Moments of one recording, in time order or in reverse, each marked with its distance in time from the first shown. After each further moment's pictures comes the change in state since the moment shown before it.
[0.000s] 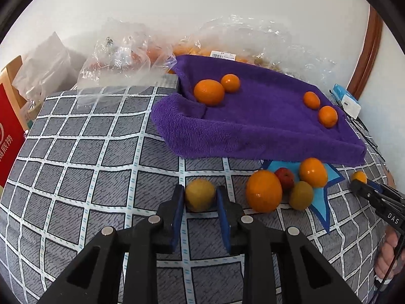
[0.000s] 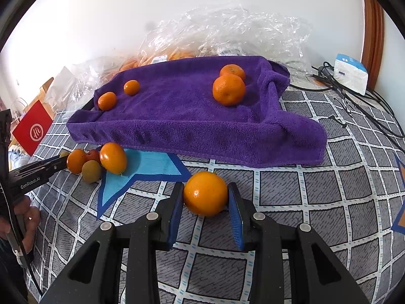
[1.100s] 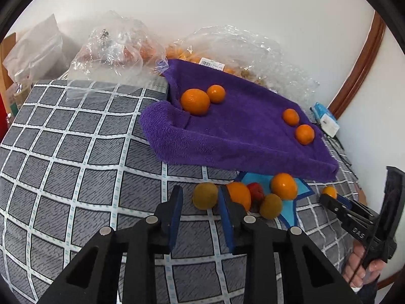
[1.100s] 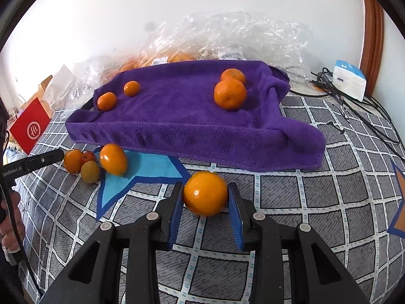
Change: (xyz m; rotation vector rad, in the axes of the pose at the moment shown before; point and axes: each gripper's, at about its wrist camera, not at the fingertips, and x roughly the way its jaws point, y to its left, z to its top) left arm -0.007 0.005 0.008 -0.094 0.000 -0.153; right arm -0.002 0.004 0.001 -0.015 -0.010 -0.031
